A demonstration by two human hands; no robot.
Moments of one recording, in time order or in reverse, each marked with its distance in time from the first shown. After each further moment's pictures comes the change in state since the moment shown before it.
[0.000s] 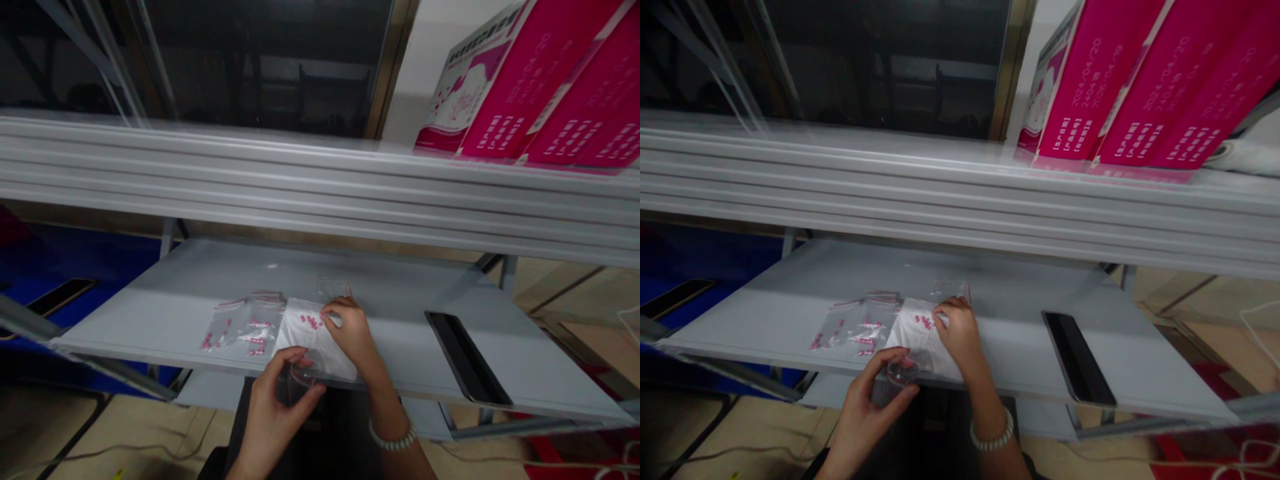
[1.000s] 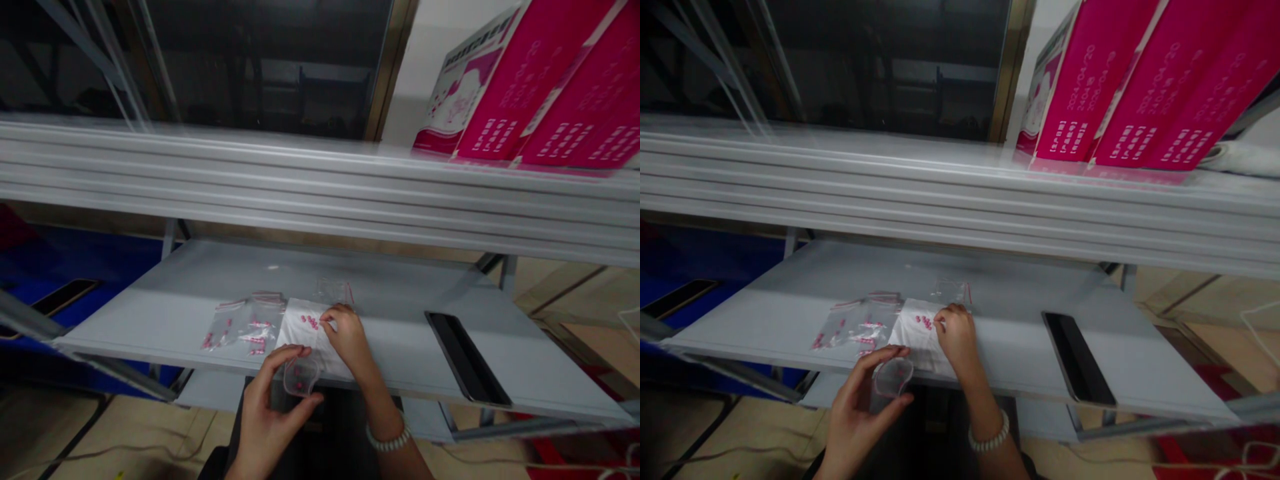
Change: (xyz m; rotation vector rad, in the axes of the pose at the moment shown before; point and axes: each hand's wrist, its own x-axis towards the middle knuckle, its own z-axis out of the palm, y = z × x) left_hand -0.009 -0.004 -0.005 -0.055 0.099 0.188; right_hand -0.007 0.013 0.022 0.021 0.025 0.066
